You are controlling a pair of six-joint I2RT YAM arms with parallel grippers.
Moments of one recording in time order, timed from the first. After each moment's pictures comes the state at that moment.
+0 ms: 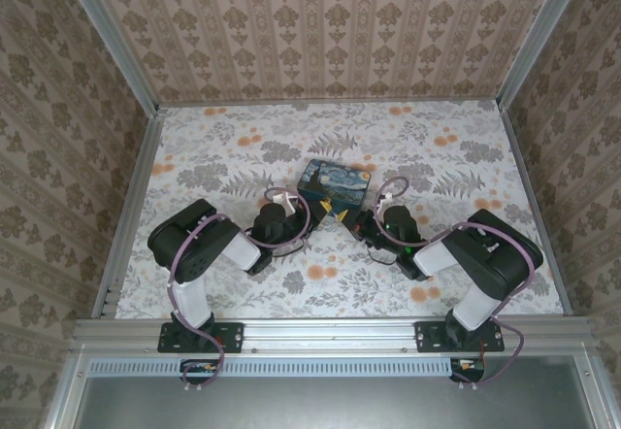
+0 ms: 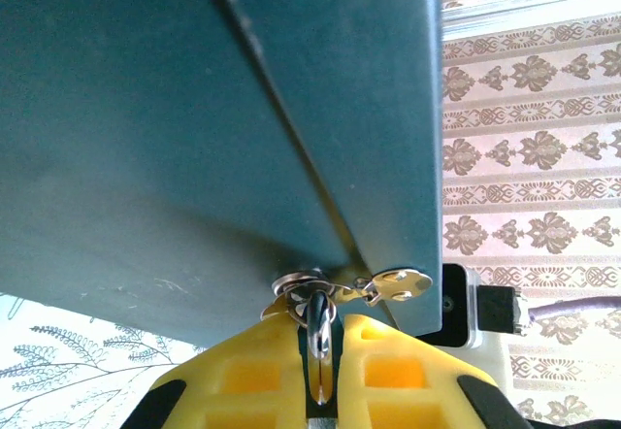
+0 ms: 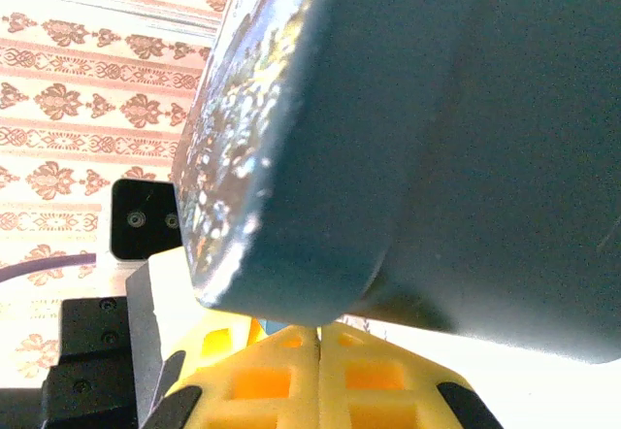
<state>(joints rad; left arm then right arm) -0.77 1.84 0.47 1.17 0.24 -1.35 0.58 1.65 0.34 1.01 -0.24 1.23</state>
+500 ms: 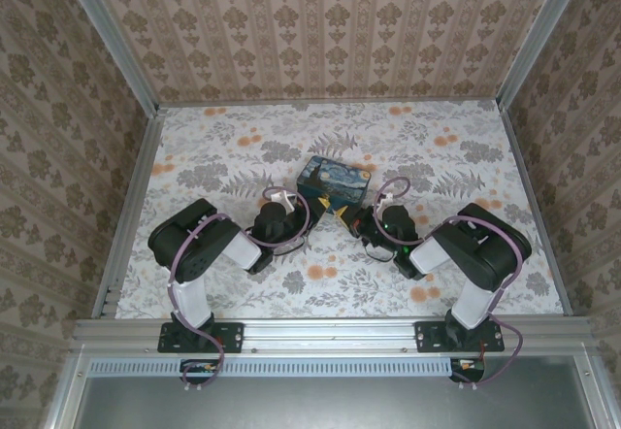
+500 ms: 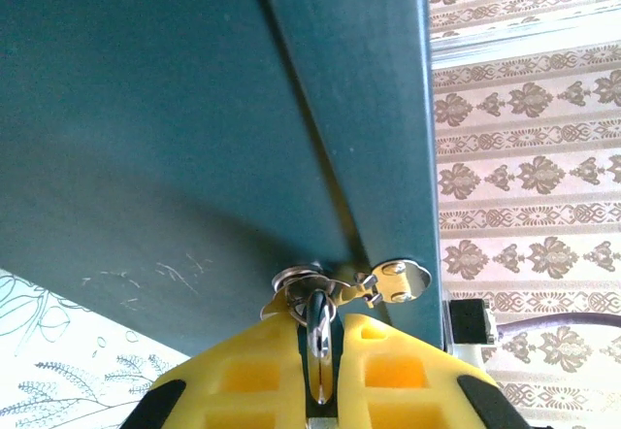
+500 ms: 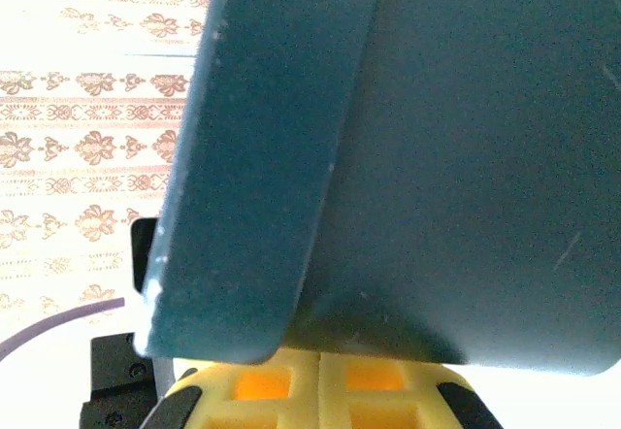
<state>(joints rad) -0.77 1.84 0.48 1.17 0.19 -1.35 0.58 1.73 0.36 1.12 -0.22 1.41</state>
